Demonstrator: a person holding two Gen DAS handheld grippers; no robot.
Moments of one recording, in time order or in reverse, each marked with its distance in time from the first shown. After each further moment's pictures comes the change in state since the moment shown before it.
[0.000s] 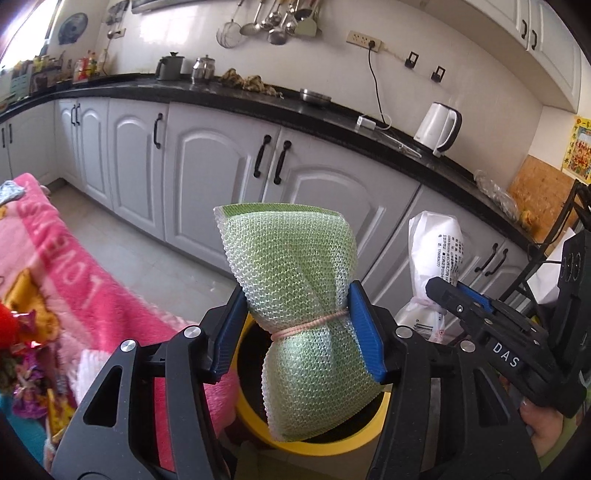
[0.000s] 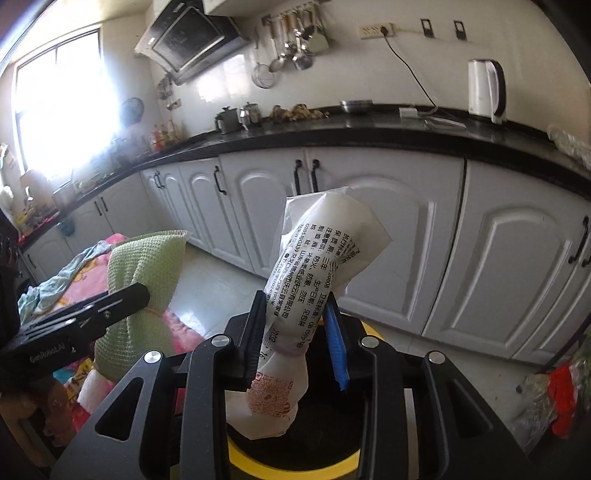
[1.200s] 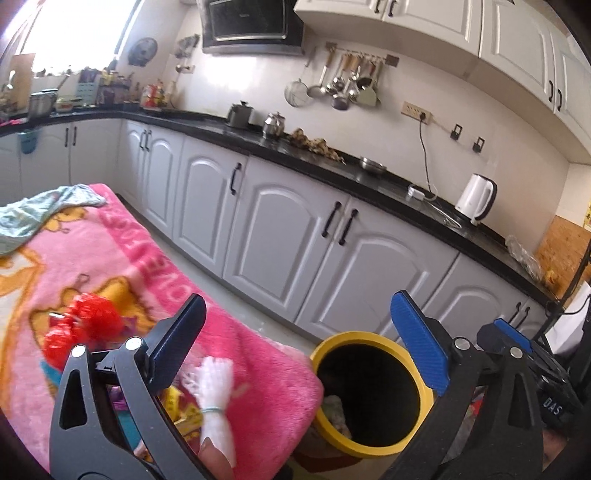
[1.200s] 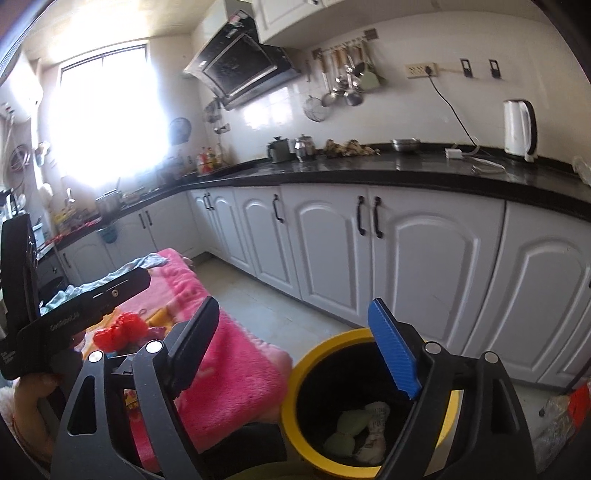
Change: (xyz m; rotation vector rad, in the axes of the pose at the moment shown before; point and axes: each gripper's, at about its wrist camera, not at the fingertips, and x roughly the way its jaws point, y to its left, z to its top) left arm -0.120 0.074 -0.007 -0.118 -0.243 0.172; right arm -0.060 0.090 0.001 -0.089 -0.141 0.156
